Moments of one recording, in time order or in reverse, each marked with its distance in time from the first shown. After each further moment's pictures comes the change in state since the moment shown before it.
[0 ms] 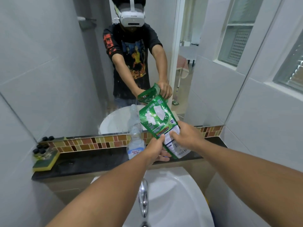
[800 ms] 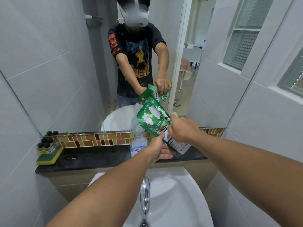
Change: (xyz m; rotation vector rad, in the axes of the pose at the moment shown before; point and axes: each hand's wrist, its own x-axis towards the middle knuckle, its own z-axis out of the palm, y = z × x) left_hand -0.015 0.006 -0.005 -0.204 -0.073 -0.076; right_hand 0.008 -0.047 -0.011 -0.362 -0.019 -0.162
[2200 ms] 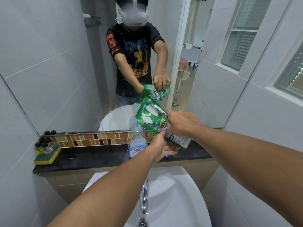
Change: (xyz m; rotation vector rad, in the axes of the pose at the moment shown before) left_hand 0.000 0.004 0.012 -0.150 -0.069 0.029; right_hand 0.008 -0.006 -0.024 -0.090 0.007 -0.052
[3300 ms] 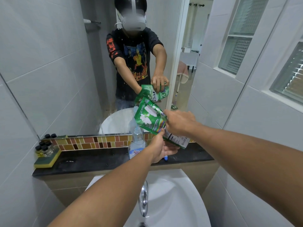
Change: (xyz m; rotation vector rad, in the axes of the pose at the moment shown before) left_hand 0.002 0.007 -0.001 -0.035 -0.005 0.010; right_hand -0.005 -0.007 -0.020 0.004 0.040 -0.013
